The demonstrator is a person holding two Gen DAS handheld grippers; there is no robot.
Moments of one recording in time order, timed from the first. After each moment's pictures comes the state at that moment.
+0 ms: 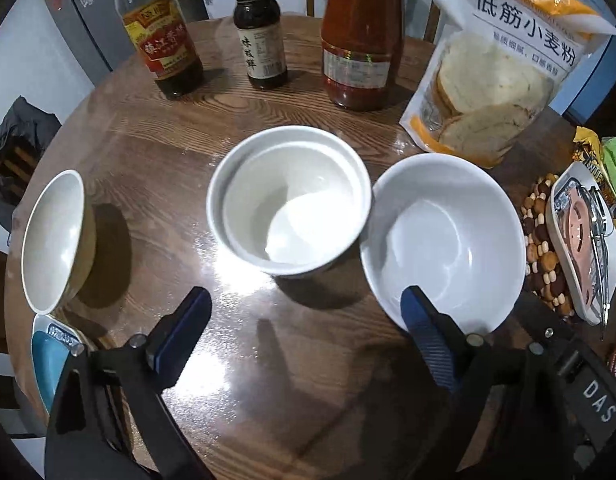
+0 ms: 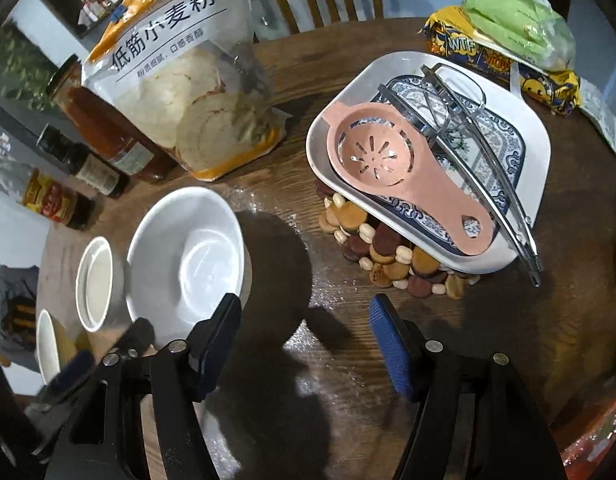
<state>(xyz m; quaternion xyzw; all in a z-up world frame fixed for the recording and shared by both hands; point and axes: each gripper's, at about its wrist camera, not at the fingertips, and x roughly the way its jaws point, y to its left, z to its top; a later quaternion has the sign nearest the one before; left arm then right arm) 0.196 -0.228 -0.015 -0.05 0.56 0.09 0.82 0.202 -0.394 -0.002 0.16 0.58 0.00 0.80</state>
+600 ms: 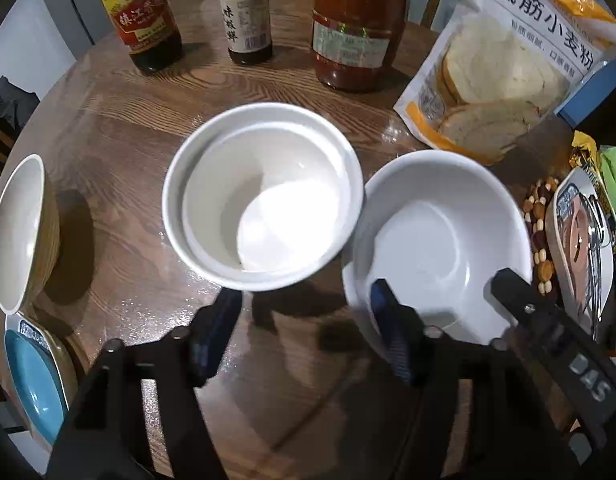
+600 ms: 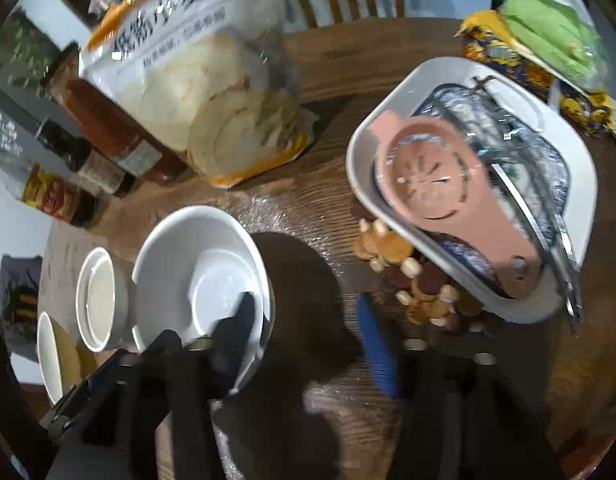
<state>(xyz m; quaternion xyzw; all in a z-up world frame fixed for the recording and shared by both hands) 0.216 -0.224 -0.035 -0.09 0.59 0.07 0.80 0.232 -0.376 -0.016 0.14 0.59 0.03 0.79</state>
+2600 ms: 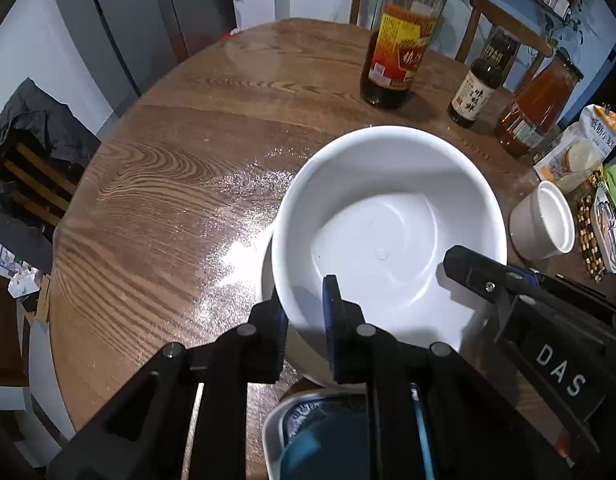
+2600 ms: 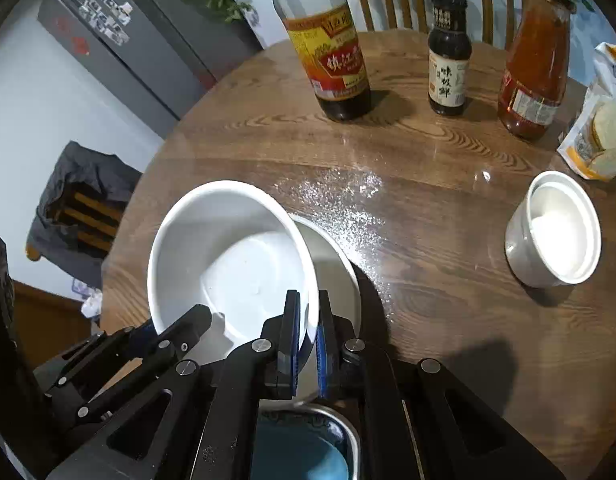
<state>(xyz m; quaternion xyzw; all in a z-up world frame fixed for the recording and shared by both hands) 0.138 0.059 0.011 -0.07 0.56 0.04 0.82 0.179 -0.059 0.032 0.06 0.59 0.18 0.78</state>
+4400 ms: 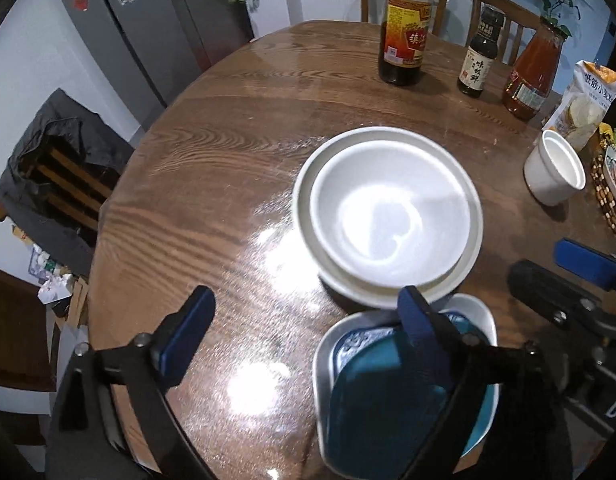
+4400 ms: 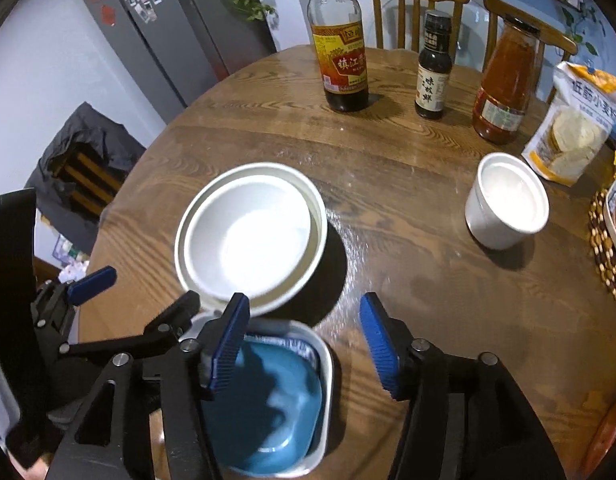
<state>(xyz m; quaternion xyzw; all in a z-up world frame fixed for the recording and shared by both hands) 0.074 0.059 0.020 -0.01 0.55 0.09 0.83 0.105 -0.075 0.055 -0.01 0.56 0.19 0.81</state>
